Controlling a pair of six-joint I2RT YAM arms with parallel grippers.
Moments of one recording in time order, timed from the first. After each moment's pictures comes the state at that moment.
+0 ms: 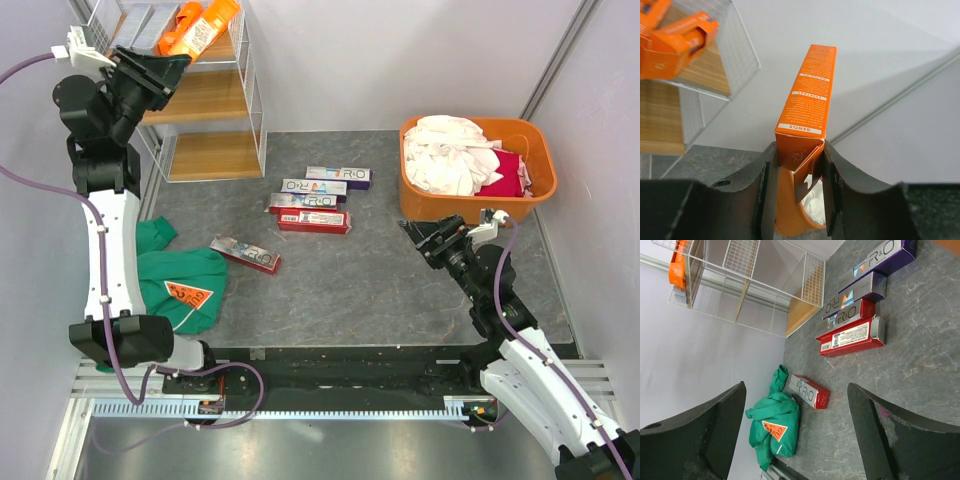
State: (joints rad) left arm 0.16 1.42 1.74 -0.08 0.48 -0.89; right arm 0.38 0.61 0.46 0.07 -0.06 1.10
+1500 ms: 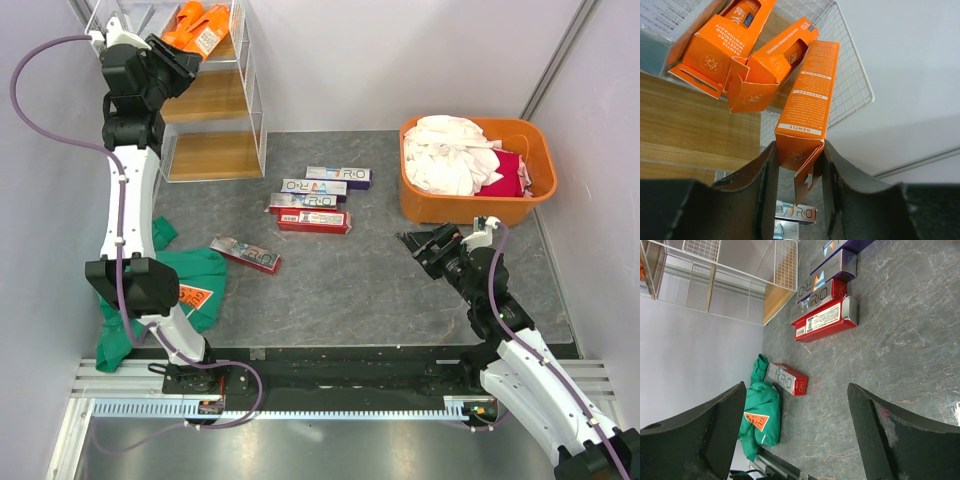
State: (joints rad) left arm 0.07 1.75 2.04 -0.30 0.19 -0.66; right arm 0.37 0.60 0.42 -0.01 -0.07 1.09
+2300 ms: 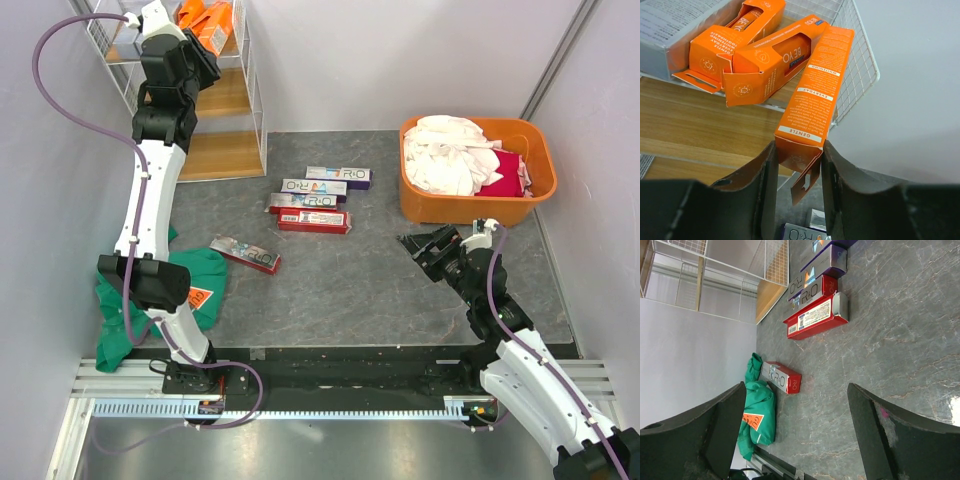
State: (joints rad) left arm -0.11 1.81 2.18 -0.42 -0.19 -0.37; right arm 0.36 0.60 0.40 -0.02 -0.07 1.08
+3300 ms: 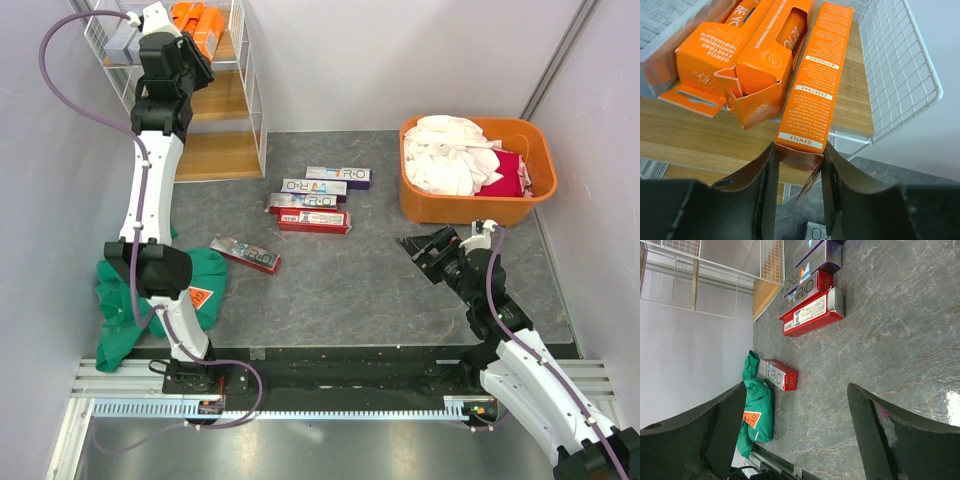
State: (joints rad) left arm -0.06 1.89 2.23 -0.46 -0.15 -0.32; right arm 0.36 0.60 0.39 -0.04 -0.08 1.09
